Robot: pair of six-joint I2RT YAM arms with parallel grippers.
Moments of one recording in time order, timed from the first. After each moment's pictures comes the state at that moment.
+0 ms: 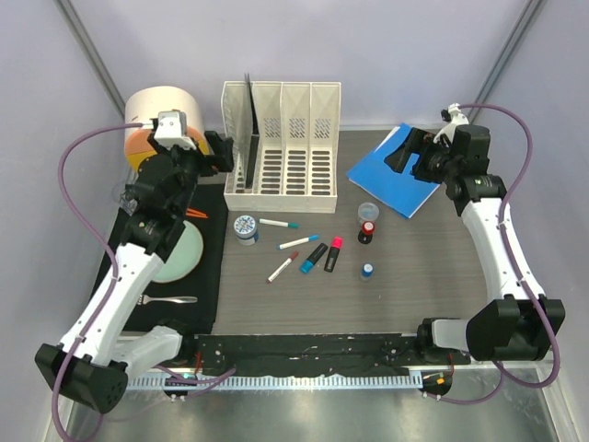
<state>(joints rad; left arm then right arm) -0.35 1.04 1.08 0.04 -0.18 -0.18 -0.02 1.28 1.24 -0.43 -0.36 0.34</state>
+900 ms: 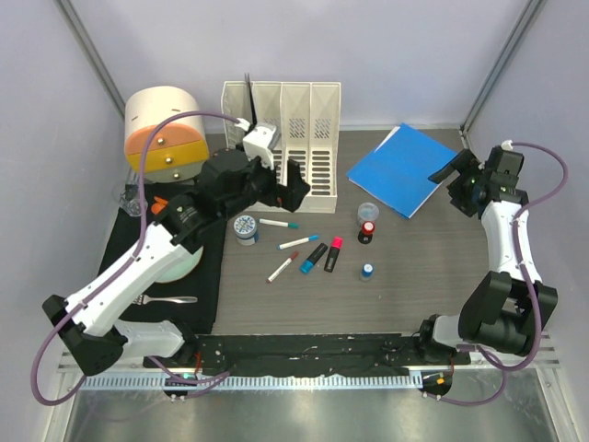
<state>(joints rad) -0.77 1.23 1.39 -0.43 -0.08 -0.26 -0.33 1.34 1.13 -0.50 -0.25 0.55</state>
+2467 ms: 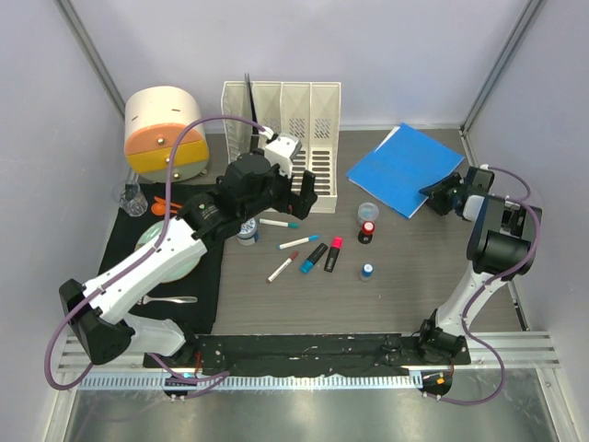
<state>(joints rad) -0.83 1.32 1.37 -0.42 -0.12 -0.18 -0.36 1.90 1.03 0.12 -0.36 0.73</state>
